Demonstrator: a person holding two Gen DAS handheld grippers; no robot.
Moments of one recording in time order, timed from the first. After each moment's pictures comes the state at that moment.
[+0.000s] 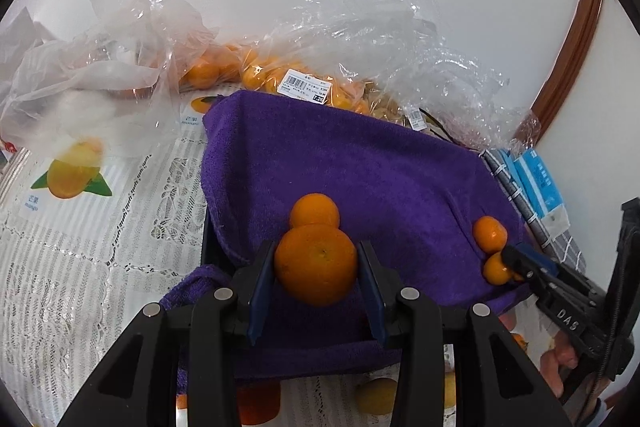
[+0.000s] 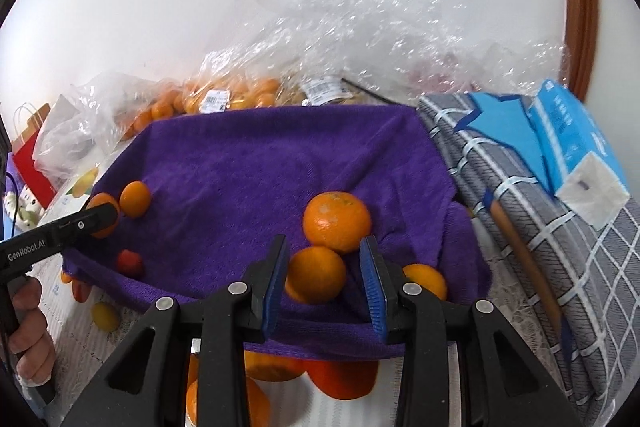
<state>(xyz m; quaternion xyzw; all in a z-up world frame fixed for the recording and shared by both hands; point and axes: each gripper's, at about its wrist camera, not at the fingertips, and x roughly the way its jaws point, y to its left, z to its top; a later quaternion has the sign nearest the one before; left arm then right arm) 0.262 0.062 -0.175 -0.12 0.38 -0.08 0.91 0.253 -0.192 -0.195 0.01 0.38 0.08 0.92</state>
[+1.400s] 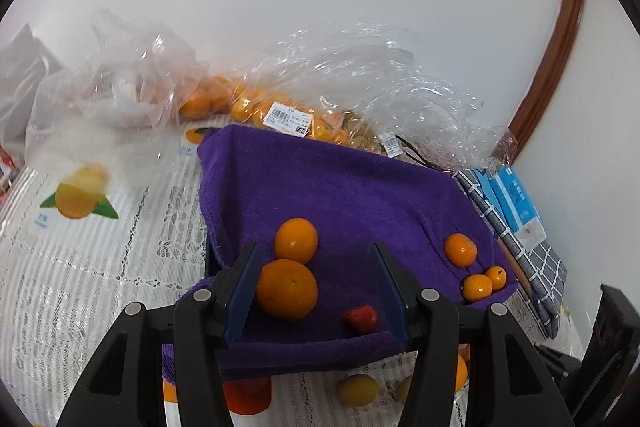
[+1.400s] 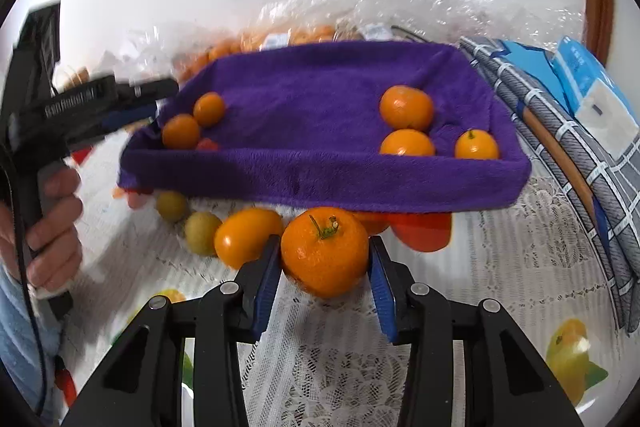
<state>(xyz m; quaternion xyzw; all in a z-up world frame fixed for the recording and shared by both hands) 0.242 0.064 -0.147 -0.13 0.33 -0.10 0.93 0.178 -0.174 -0.211 0.03 0.42 0.14 0.89</state>
